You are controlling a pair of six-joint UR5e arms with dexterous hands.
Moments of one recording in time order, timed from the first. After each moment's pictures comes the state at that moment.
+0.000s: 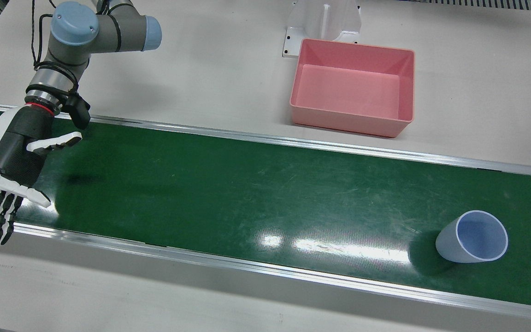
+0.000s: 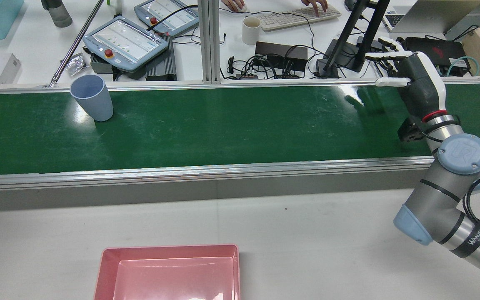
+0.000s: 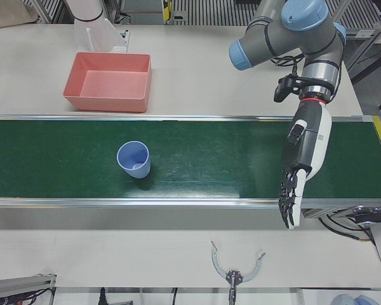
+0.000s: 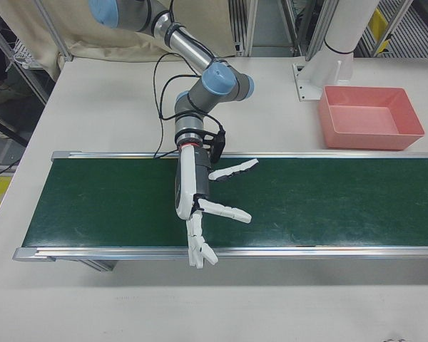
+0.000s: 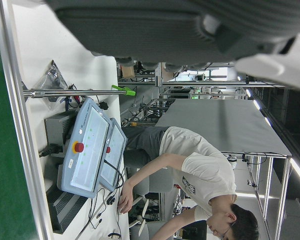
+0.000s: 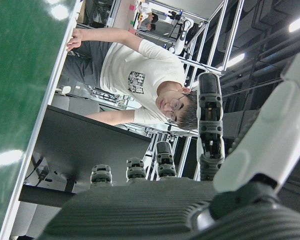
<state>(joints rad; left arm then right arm) -1.41 -1.79 -1.71 0.33 1.79 0.00 0.90 -1.33 1.74 -3.37 -0.88 -0.36</state>
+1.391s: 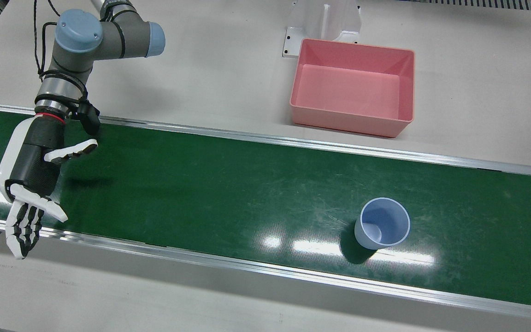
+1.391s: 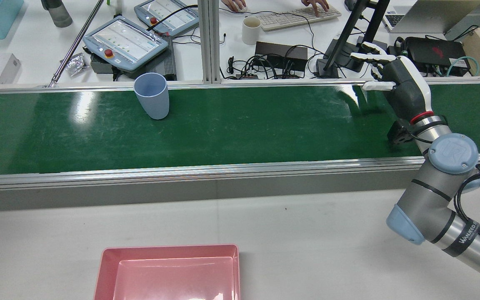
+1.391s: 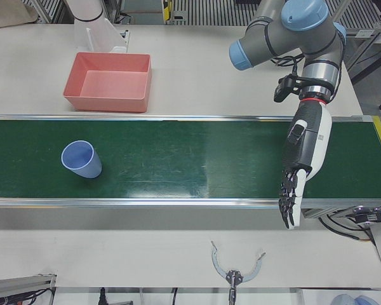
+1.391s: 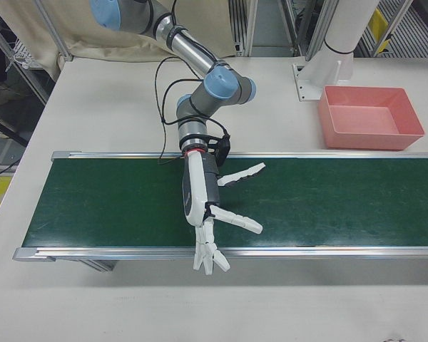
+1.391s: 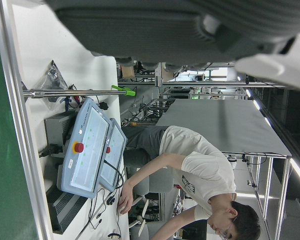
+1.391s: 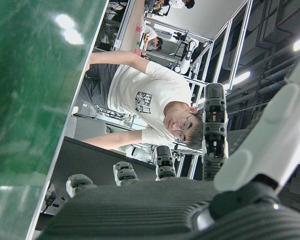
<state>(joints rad) -1.41 -1.79 -1.71 0.33 1.79 0.00 0.89 -1.30 1.72 -3.36 -0.94 -0.37</state>
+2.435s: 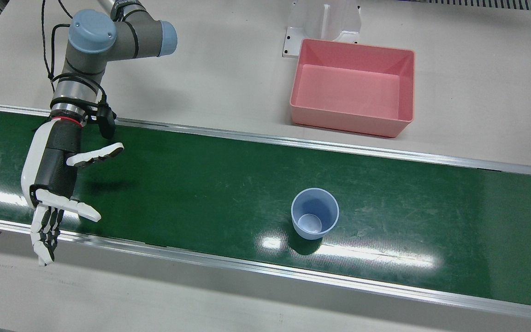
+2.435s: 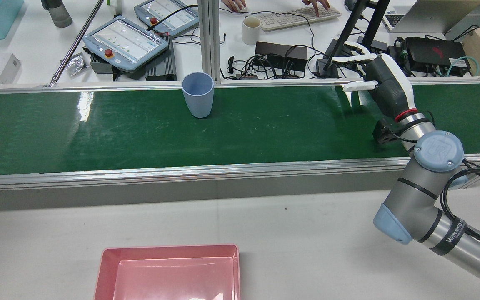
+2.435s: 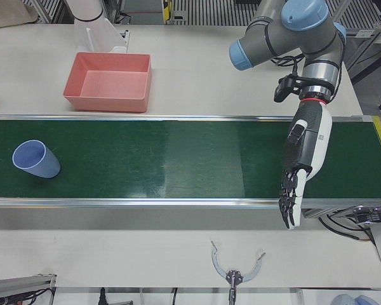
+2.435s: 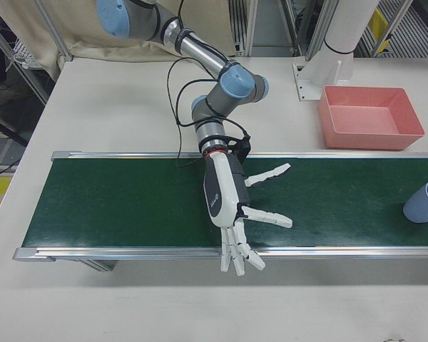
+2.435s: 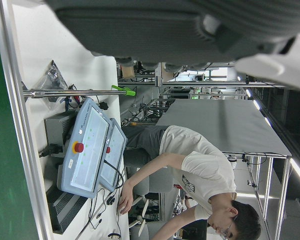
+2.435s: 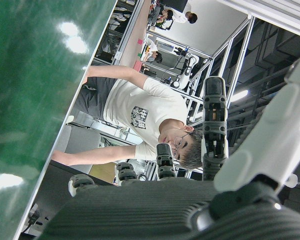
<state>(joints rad) -1.41 -1.79 -1.71 0.33 1.79 0.00 0.86 -1.25 1.73 -3.38 -0.95 -0.46</state>
